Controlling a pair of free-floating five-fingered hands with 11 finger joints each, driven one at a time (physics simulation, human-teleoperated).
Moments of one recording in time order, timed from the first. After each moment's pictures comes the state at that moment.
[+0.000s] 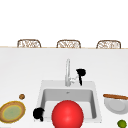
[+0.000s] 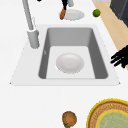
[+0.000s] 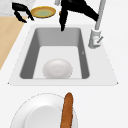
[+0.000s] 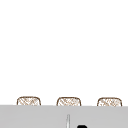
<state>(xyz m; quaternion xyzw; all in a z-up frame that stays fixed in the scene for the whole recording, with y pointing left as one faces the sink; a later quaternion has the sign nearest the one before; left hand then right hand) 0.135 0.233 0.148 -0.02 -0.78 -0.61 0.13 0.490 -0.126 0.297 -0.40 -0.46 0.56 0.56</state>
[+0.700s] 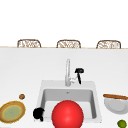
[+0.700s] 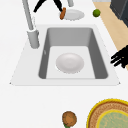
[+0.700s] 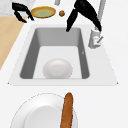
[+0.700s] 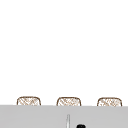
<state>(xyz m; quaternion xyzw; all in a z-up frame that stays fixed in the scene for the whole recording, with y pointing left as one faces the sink) 0.135 0.233 0.148 -0.02 -0.78 -0.61 0.13 0.552 -0.115 0.286 -0.31 -0.36 0.63 0.62</state>
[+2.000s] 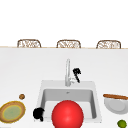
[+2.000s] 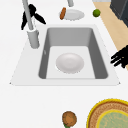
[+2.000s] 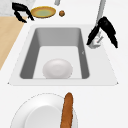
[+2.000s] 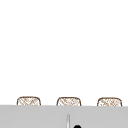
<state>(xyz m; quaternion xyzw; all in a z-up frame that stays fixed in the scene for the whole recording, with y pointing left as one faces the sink) 0.135 0.233 0.148 -0.02 -0.78 -0.61 0.13 0.679 -0.080 0.194 -0.34 -0.21 0.69 0.60</state>
